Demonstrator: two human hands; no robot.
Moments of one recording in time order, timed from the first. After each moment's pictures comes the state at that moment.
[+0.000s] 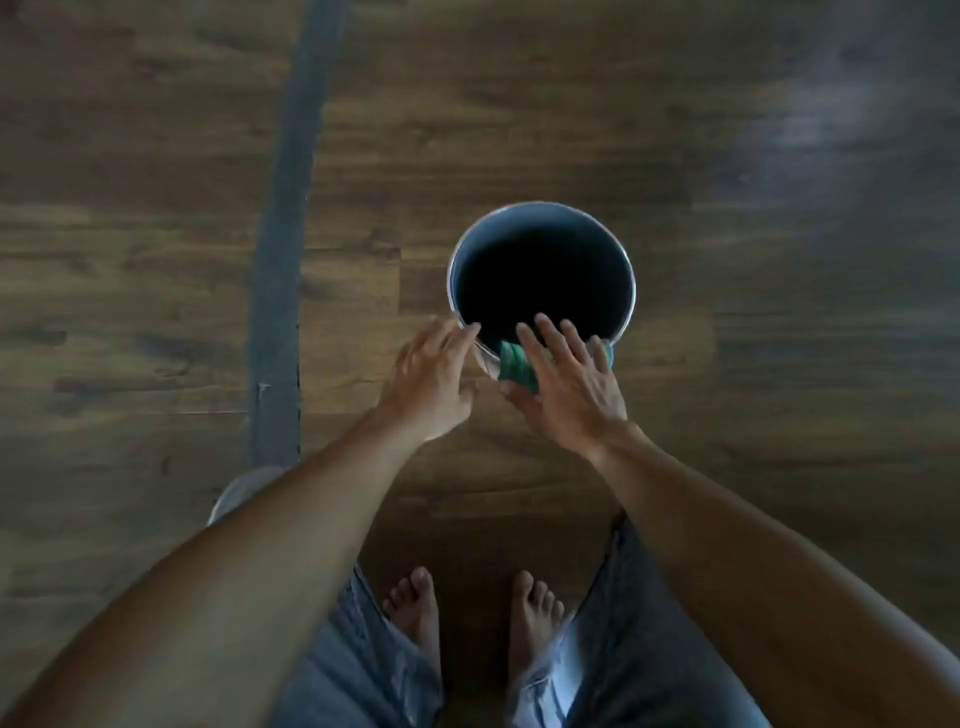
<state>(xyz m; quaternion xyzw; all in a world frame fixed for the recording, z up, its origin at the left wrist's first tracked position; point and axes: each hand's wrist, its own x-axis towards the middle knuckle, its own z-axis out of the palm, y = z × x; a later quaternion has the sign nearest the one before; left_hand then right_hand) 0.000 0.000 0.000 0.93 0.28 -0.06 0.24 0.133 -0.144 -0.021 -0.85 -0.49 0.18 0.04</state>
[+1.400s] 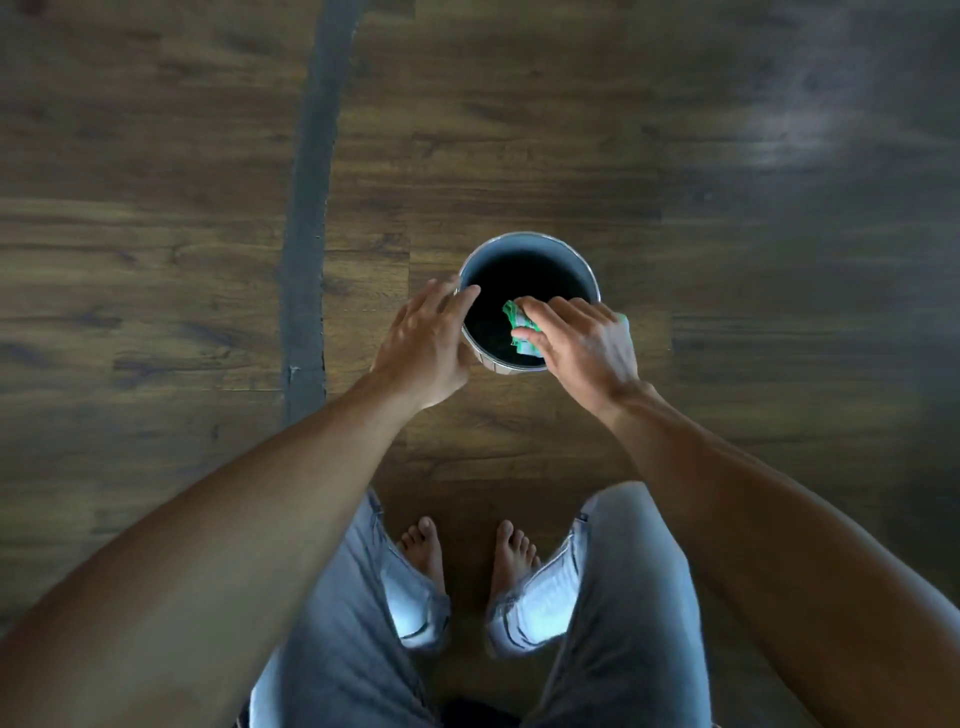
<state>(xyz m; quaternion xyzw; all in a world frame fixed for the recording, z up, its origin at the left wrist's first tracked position) 0.000 0.014 0.169 0.92 0.28 -0.04 0.26 0.160 -0.127 0.138 -0.78 -0.60 -0.09 0.17</state>
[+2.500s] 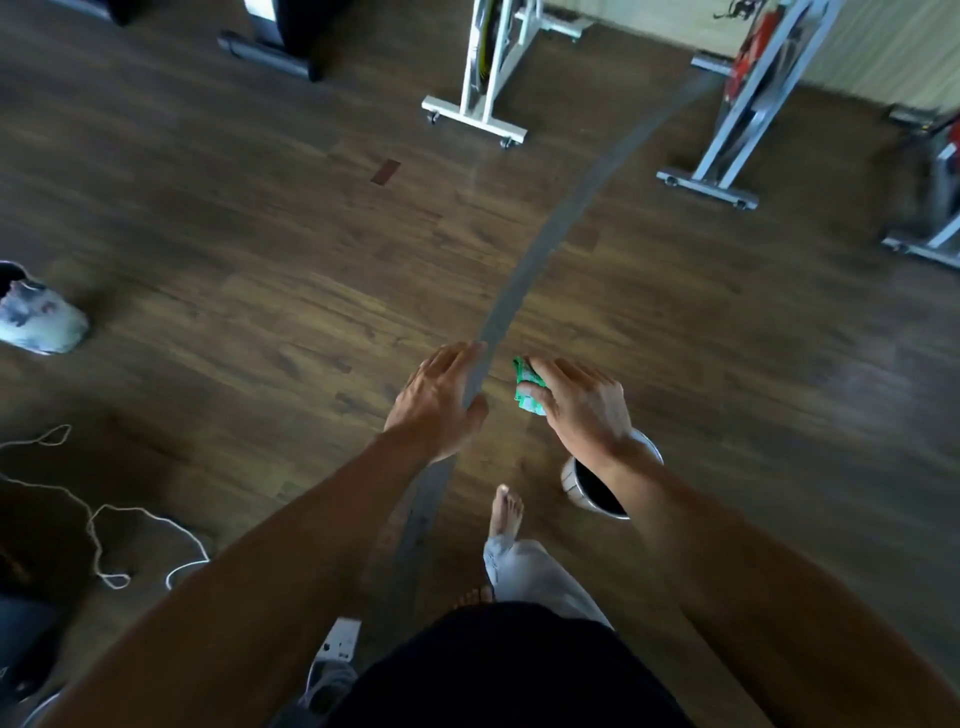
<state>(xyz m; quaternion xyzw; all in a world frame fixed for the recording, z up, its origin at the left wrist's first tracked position) -0.218 0.122 0.537 0.82 0.47 0.11 0.31 -0.020 0.054 0.515 -0.67 -0.69 -0.08 0.26</state>
